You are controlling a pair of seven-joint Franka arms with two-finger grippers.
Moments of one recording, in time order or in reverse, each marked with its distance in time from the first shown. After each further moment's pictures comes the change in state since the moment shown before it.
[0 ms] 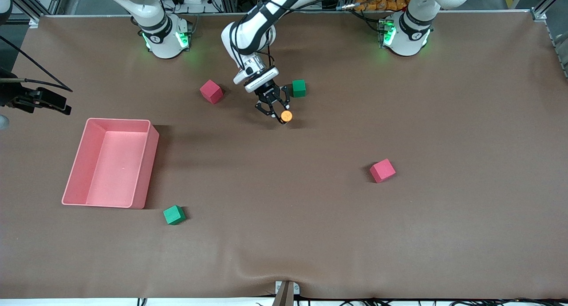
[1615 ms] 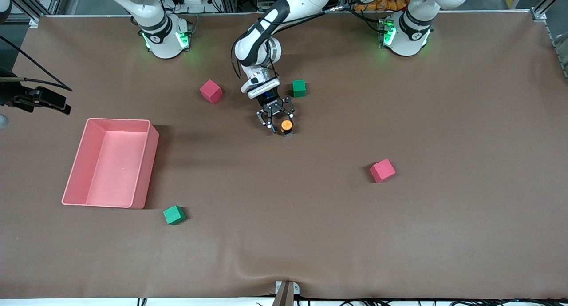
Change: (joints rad) left arm -0.024 0.167 0.009 -0.002 0.238 -0.004 -0.124; right arm 0.000 -0.001 0.000 0.000 0.000 -0.003 0.000
